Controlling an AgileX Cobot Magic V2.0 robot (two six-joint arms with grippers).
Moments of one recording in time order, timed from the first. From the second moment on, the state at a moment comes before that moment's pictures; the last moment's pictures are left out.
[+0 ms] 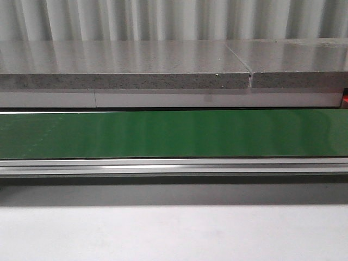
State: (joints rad) left arm 0.39 1.34 -1.02 -0.11 1.03 -0.03; right arm 0.04 0.23 -0.37 -0.01 0.38 0.04
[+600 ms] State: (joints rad) left arm 0.39 1.63 -1.21 -0.09 1.10 -0.03; right arm 0.04 0.23 -0.37 -0.01 0.38 0.04
